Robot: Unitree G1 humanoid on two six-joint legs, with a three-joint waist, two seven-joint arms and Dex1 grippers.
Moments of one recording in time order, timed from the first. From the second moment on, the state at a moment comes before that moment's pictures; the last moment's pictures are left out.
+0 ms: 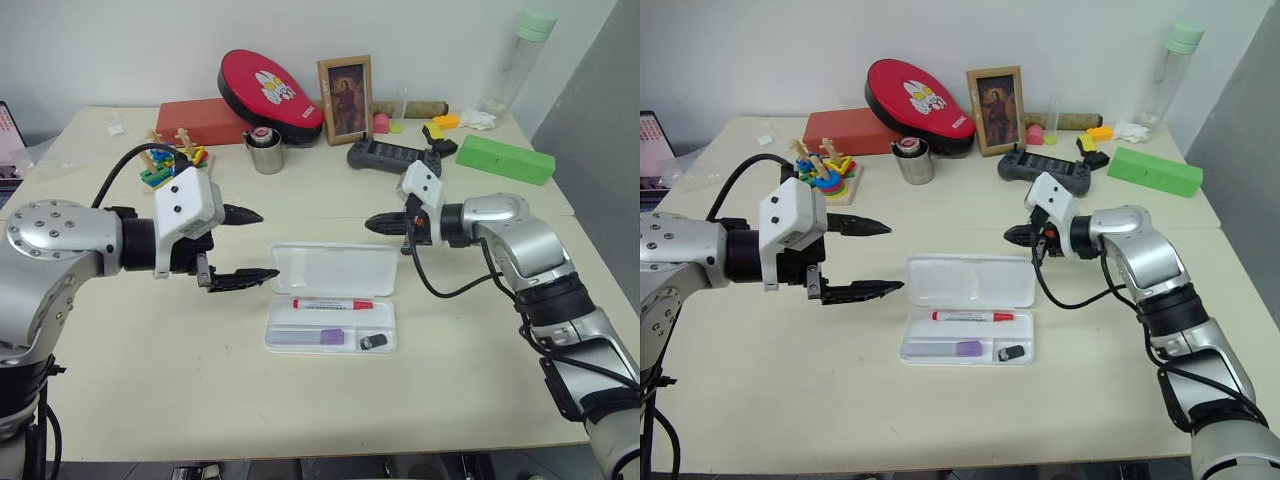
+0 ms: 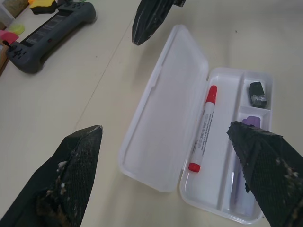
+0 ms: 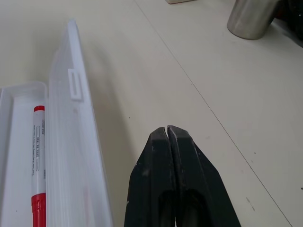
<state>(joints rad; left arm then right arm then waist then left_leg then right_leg) -0.45 1.07 0.12 -0.43 -0.57 0.70 -1.10 -0.88 -0.53 0.29 0.22 0.22 0.49 1.03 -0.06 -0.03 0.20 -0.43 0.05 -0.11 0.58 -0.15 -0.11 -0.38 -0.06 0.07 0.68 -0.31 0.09</state>
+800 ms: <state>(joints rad) -0.46 1.05 0.13 -0.44 -0.59 0.71 -1.02 -0.79 -0.59 0.34 -0.03 0.22 0.50 1.32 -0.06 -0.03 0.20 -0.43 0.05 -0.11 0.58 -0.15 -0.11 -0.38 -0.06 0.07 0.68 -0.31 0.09</state>
